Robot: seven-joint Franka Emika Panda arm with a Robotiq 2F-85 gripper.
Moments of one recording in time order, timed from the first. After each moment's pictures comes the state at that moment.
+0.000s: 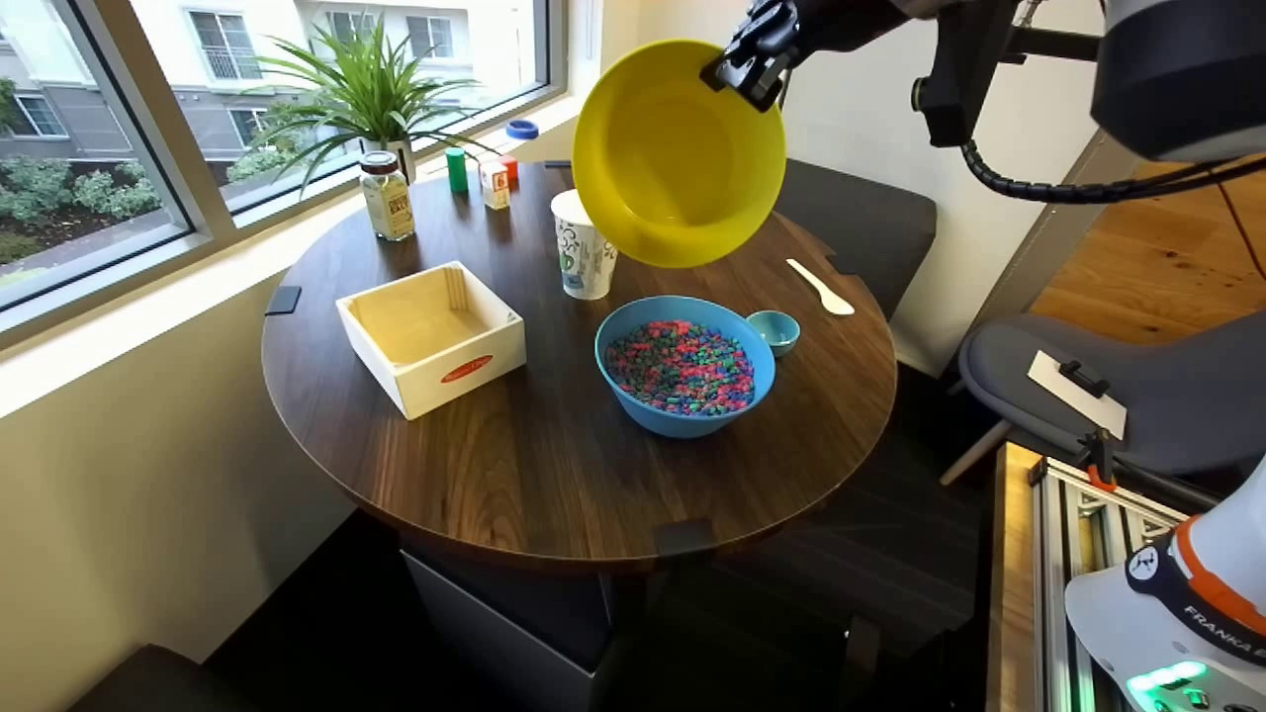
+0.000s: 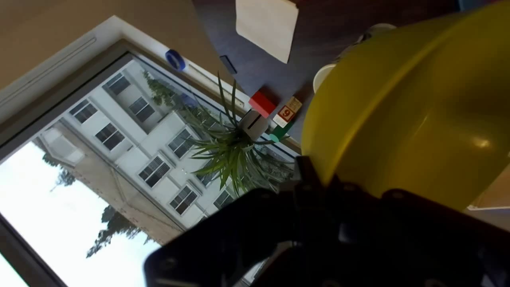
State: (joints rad) arm 0.18 -0.33 0.10 -2.20 -0.95 2.39 0.49
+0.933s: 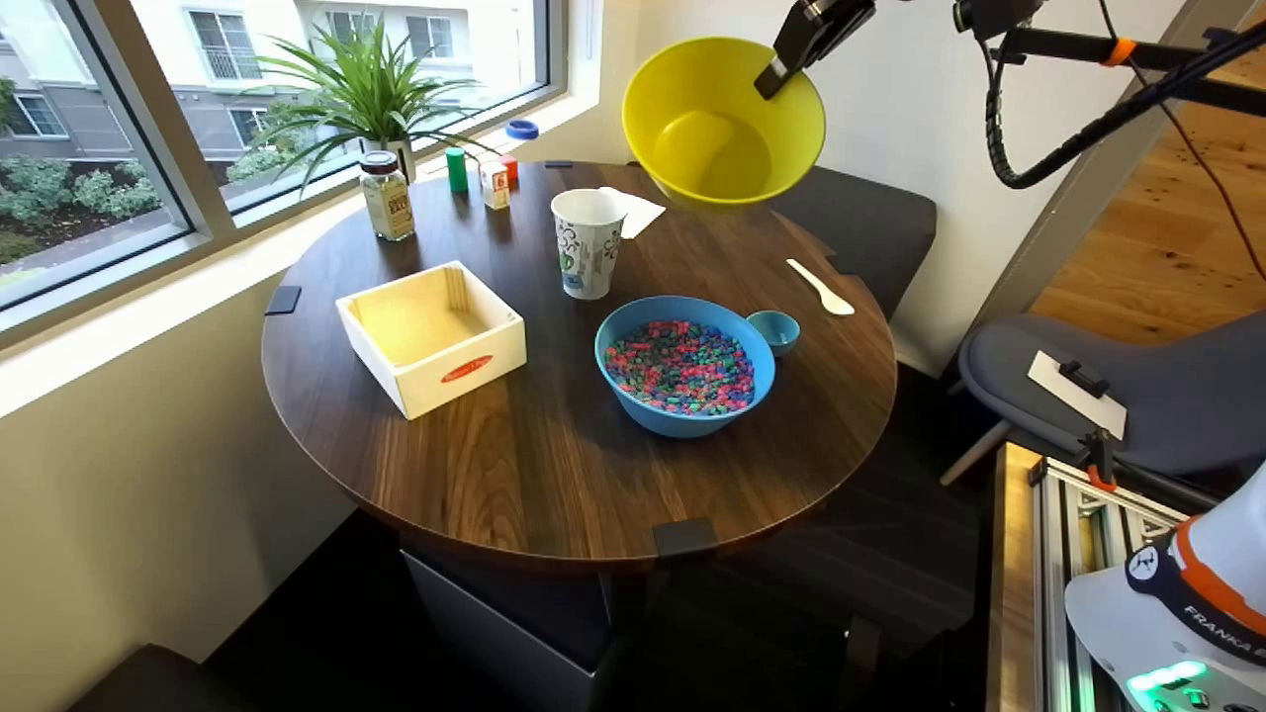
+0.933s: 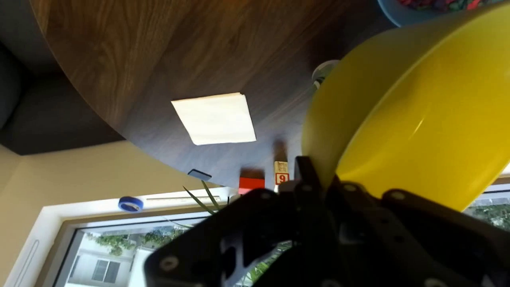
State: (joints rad) arm 0.03 -0.38 -0.02 -2.20 -0.17 2.40 0.22
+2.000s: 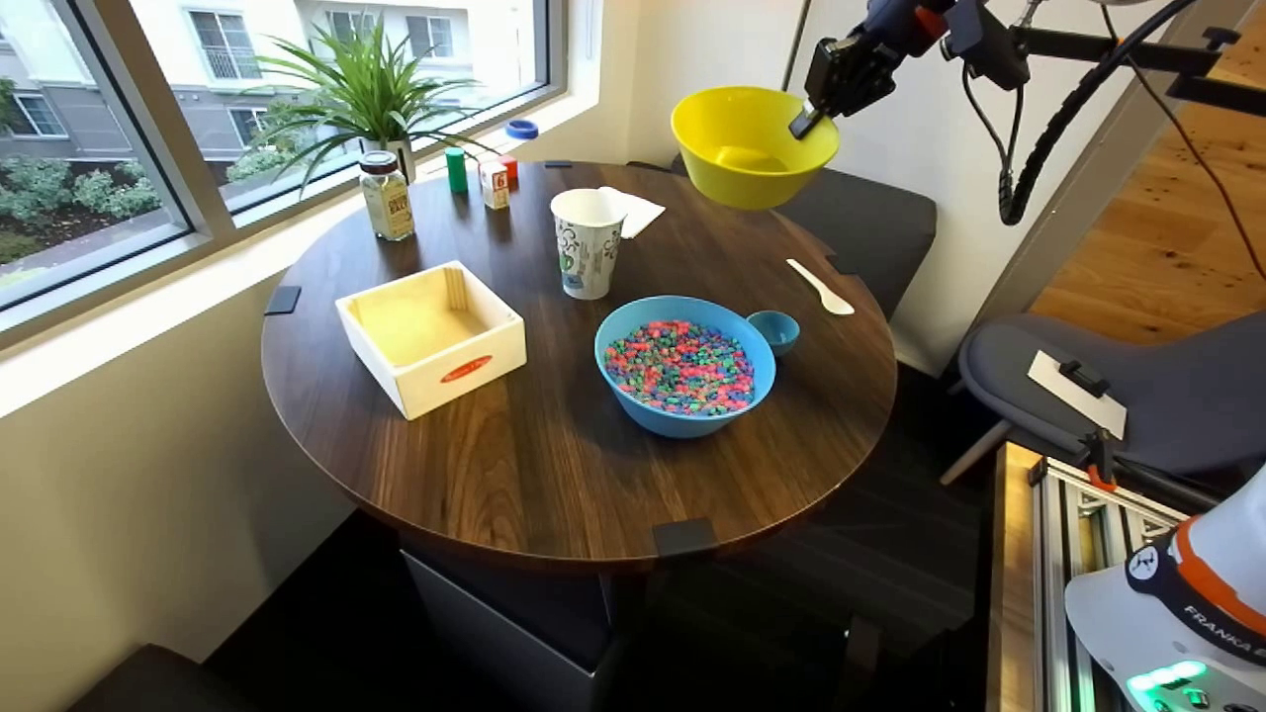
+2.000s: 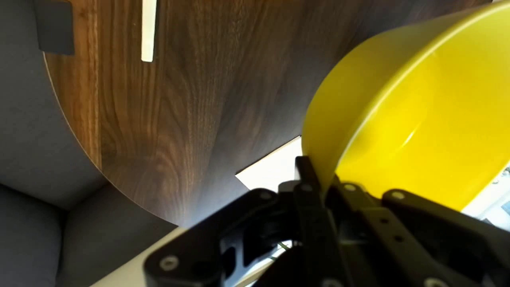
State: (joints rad) arm -0.08 -0.33 -0.15 -2.26 0.16 2.40 0.17
